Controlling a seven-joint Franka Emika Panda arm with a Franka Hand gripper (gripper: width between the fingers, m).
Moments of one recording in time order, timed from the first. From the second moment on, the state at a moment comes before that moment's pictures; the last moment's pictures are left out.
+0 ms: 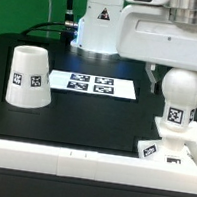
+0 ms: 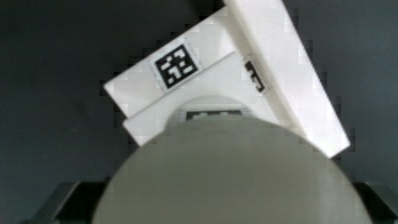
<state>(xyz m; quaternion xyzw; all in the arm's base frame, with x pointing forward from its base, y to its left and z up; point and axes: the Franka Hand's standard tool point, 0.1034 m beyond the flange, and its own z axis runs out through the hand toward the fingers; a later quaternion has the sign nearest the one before) 0.628 0.088 0.105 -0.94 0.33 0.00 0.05</state>
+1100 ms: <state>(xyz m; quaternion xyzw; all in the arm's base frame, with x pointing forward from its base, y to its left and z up) 0.629 0.094 0.103 -0.70 0.70 0.04 0.13</state>
